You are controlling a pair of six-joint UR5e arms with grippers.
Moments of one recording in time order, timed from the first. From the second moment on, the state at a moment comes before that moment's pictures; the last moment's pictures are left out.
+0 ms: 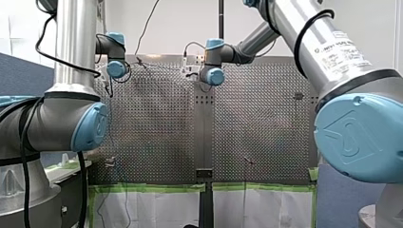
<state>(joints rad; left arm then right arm) 0.14 -1.69 -1.69 -2.64 -1.64 -1.92 2.32 -0.98 1.14 -0.43 1.51 1.61</state>
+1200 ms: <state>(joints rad) 0.15 -1.65 -1.69 -2.76 -1.57 -1.91 2.31 -0.96 1.05 -0.39 1.50 1.61</state>
